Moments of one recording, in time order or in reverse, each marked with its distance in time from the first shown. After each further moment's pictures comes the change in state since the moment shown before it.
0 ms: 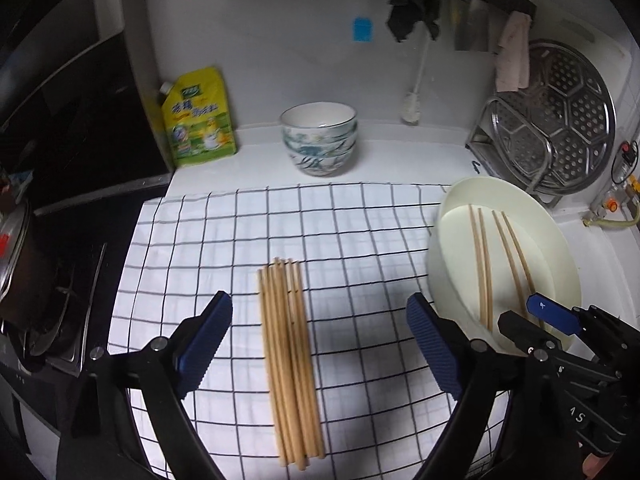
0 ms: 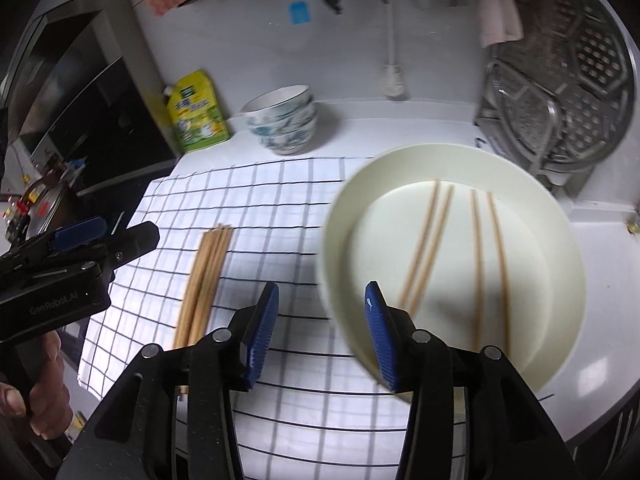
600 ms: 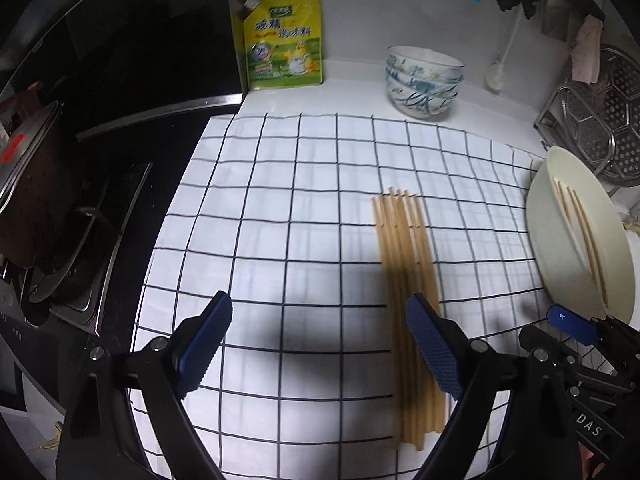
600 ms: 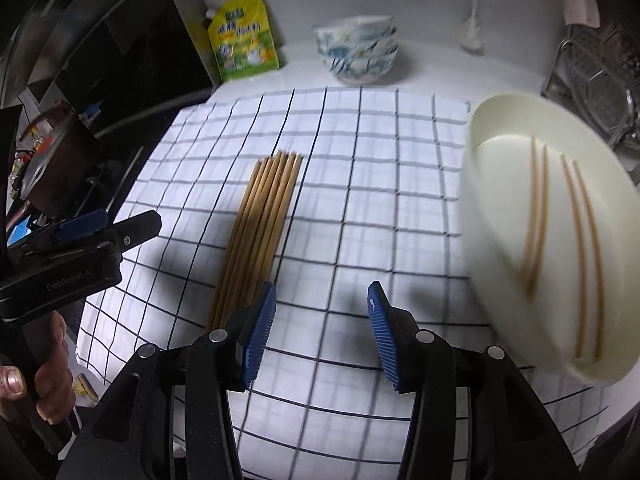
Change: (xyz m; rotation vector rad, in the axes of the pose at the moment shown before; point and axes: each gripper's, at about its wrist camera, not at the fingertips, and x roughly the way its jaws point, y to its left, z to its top) left arm 0.047 0.106 -0.058 -0.105 0.117 0.087; right arm 0.072 0.084 -0.034 -0.065 0.158 0.040
